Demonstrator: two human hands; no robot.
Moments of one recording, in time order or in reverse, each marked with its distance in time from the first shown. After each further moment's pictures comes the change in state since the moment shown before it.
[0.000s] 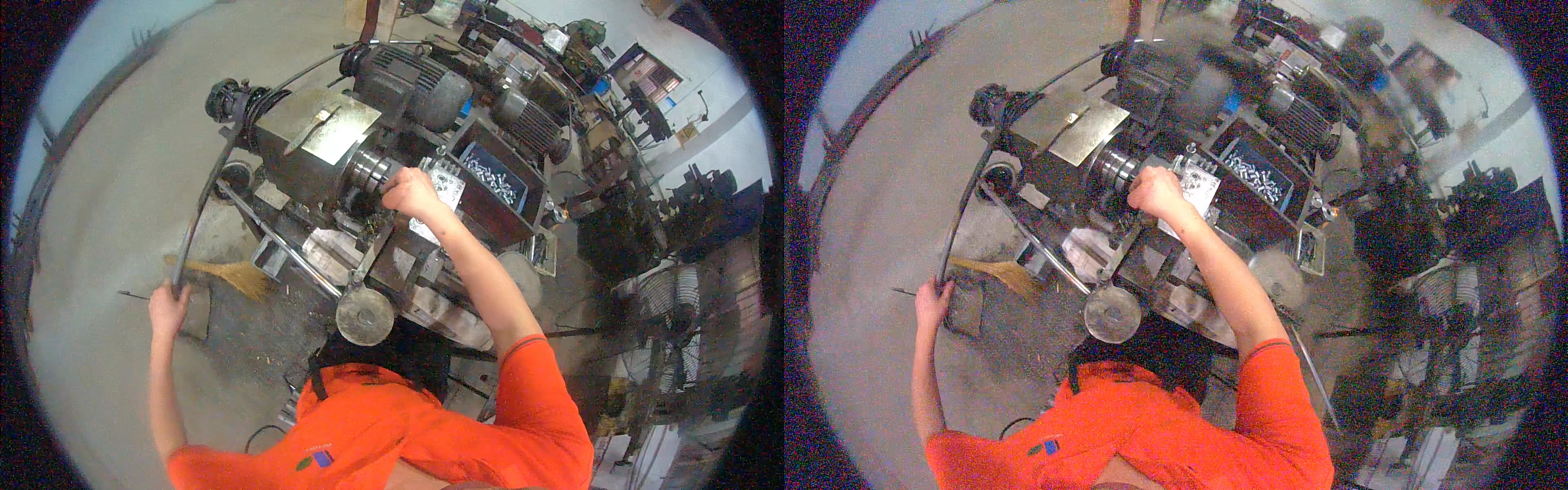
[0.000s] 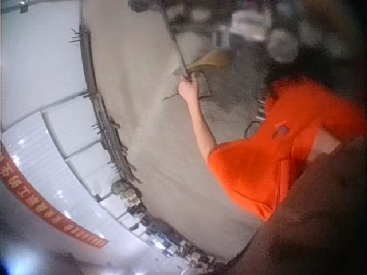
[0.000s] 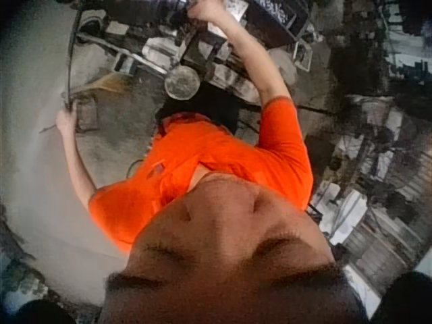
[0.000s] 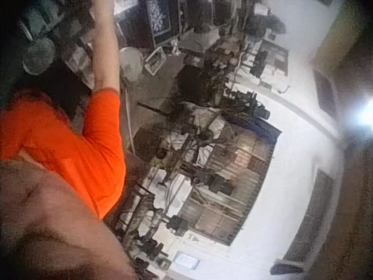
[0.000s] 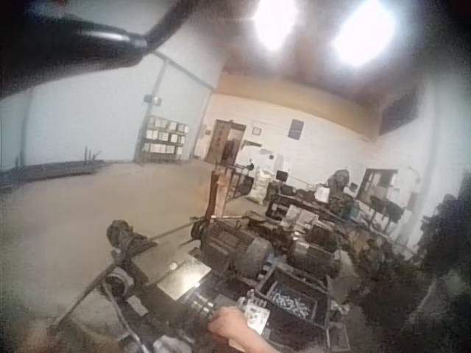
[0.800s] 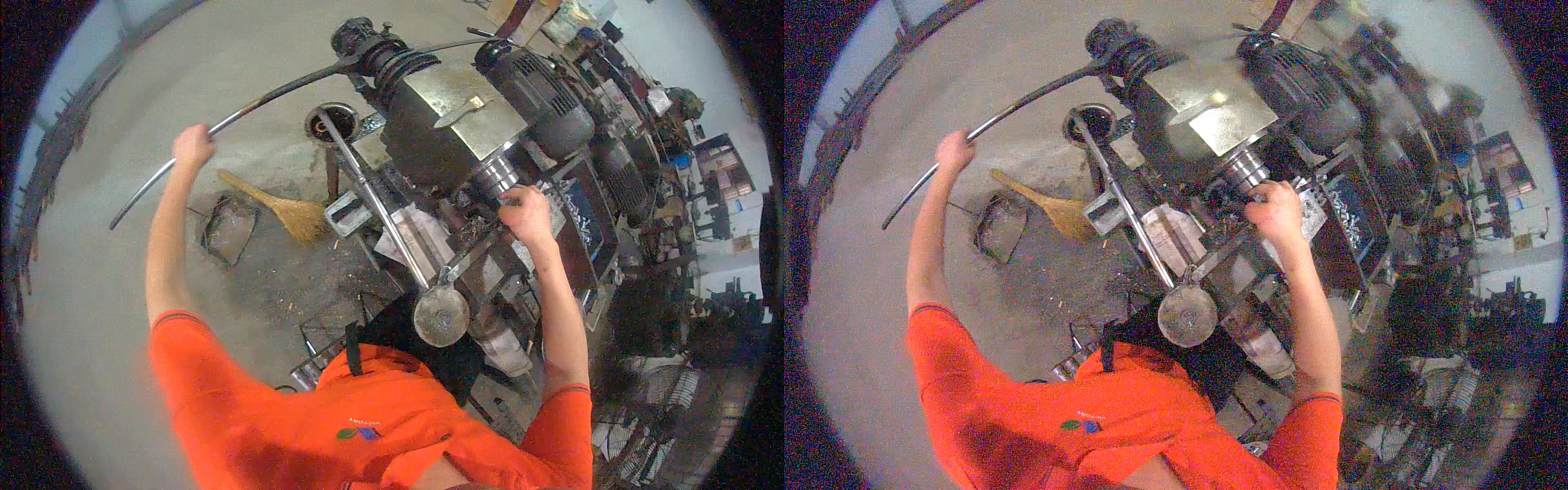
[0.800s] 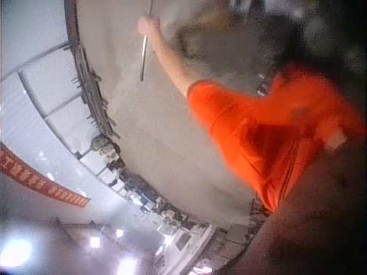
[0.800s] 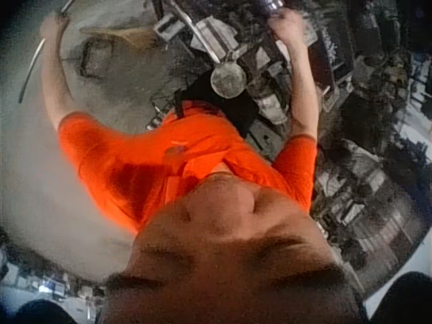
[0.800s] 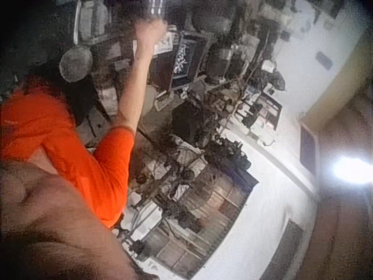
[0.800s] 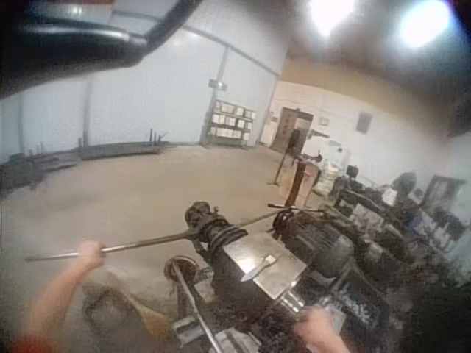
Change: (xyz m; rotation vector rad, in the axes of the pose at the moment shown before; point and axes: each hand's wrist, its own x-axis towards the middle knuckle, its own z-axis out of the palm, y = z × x) left_hand 0.163 -0.118 0.005 0.289 0.103 -0.142; right_hand -0.002 -0.016 0.005 -0.183 0.107 -0.235
